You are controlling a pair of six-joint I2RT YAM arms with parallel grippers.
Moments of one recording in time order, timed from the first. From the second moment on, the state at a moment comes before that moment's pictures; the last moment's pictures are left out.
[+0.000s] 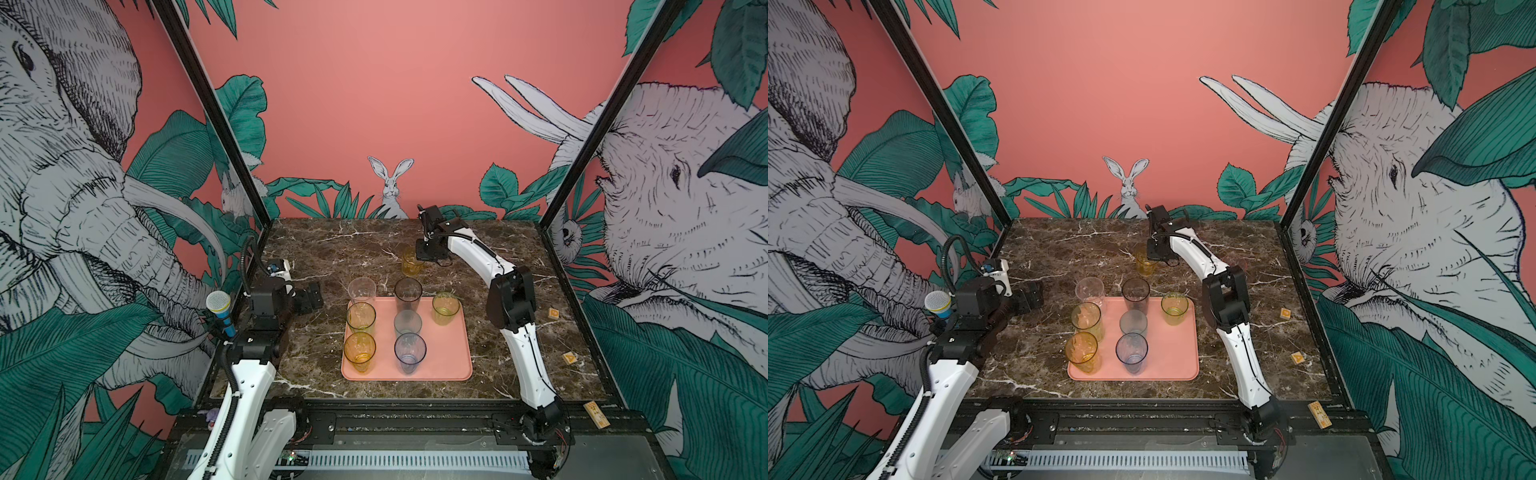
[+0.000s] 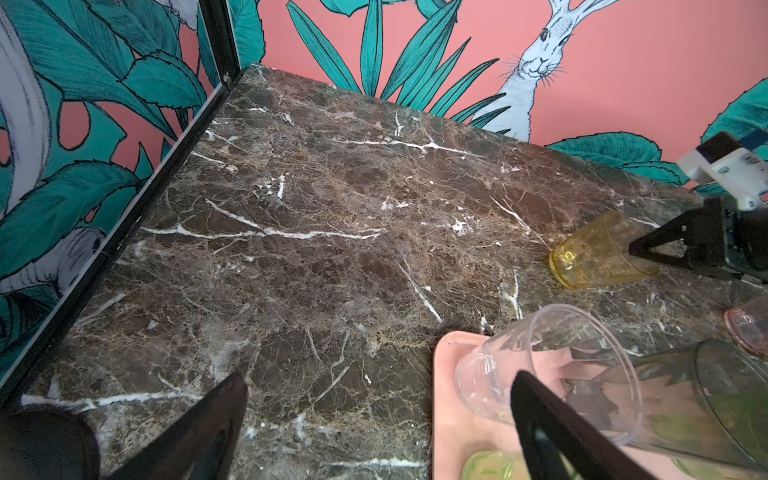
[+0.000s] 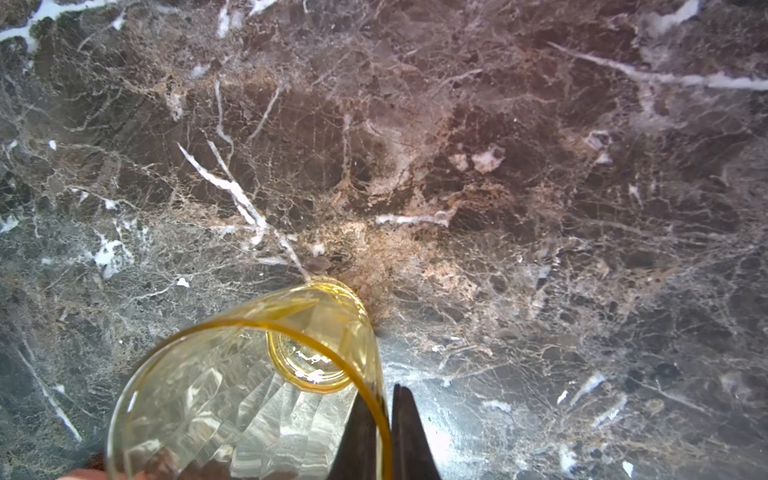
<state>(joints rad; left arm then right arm) -0.05 0.77 0.72 -0.47 0.01 -0.26 0.48 2.39 2.24 -0.97 0.00 0.42</state>
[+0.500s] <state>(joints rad) -0.05 0.77 0.69 -0.45 0.03 -0.29 0.48 2.30 2.18 -1.00 0.05 0.39</state>
